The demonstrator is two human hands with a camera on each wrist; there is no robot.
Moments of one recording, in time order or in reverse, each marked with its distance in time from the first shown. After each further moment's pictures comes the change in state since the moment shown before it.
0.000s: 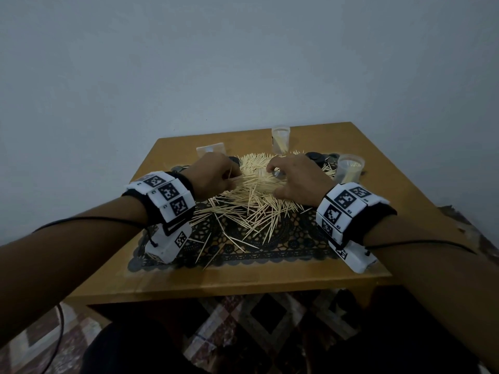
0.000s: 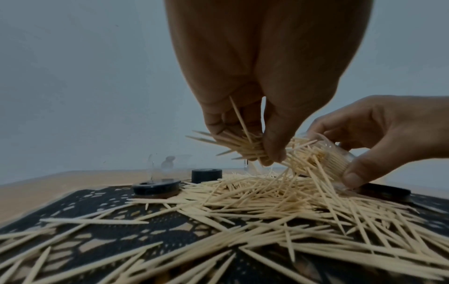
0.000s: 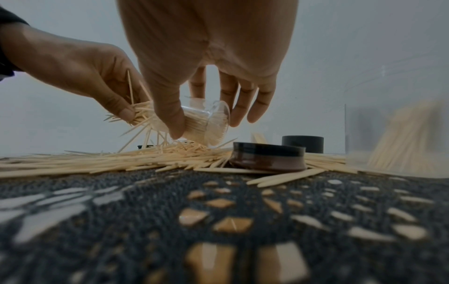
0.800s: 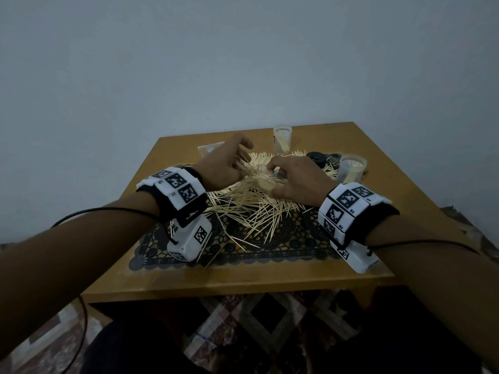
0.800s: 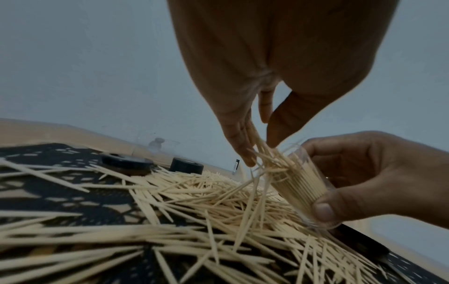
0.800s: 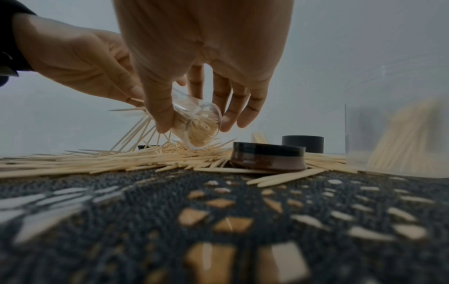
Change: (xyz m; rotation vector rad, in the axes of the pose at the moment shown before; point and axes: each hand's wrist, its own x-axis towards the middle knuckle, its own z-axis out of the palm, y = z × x) left_hand 0.013 0.005 0.004 -0.486 0.074 -0.072; right_hand -0.002 0.001 -0.002 0.112 -0.029 -0.044
